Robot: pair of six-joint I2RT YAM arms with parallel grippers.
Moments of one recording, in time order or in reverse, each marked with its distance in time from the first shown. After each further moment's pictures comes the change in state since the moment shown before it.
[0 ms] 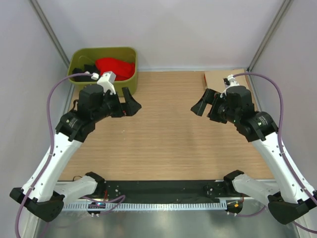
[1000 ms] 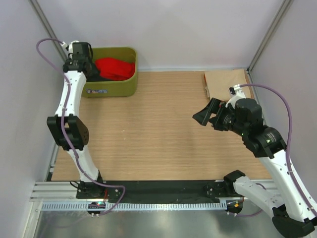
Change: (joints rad) left arm 0.508 0.839 0.668 -0.063 -0.528 0.161; right arm 0.000 -0.188 -0.136 0.065 -0.085 0.006
